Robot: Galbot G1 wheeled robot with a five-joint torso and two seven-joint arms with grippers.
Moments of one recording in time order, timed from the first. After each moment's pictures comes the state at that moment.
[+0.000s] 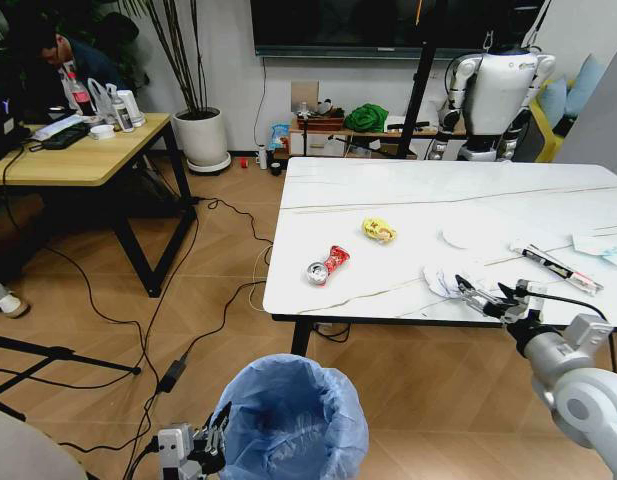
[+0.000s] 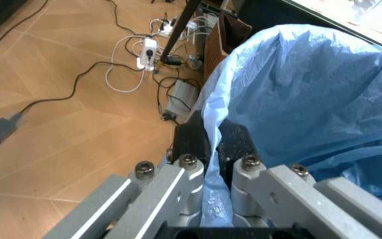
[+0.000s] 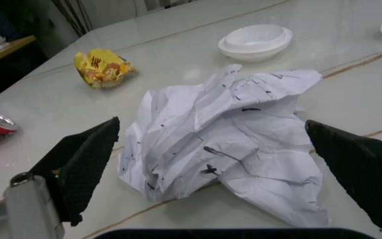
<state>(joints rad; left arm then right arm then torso) 2.13 -1.21 -0.51 -2.39 -0.57 0.09 -0.07 -1.51 0.85 0.72 2.03 1.02 -0.22 0.16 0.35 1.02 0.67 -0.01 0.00</state>
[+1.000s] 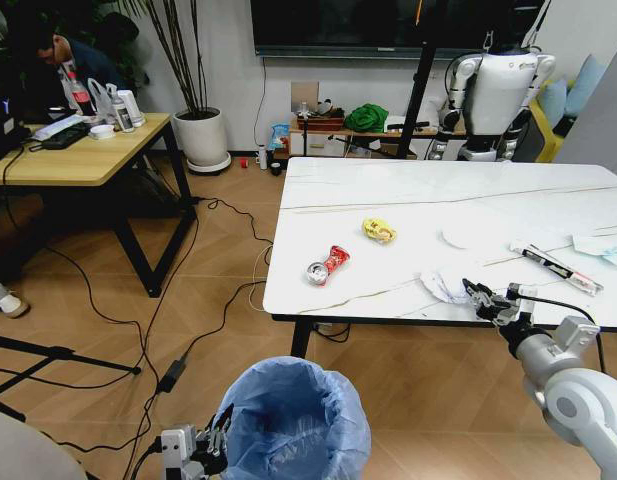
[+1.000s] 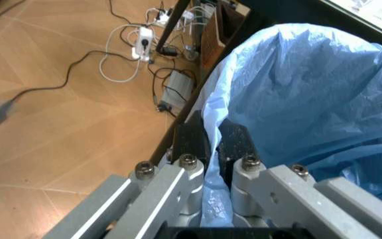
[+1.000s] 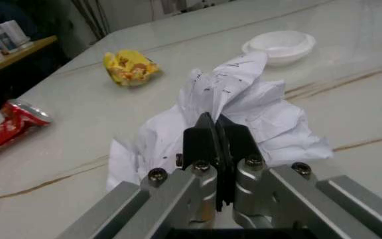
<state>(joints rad) 2.11 -1.19 -0.45 -2.37 -0.58 0.10 -0.10 -1.59 0.86 0.76 2.10 0.99 -0.20 0.10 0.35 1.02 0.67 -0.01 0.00</state>
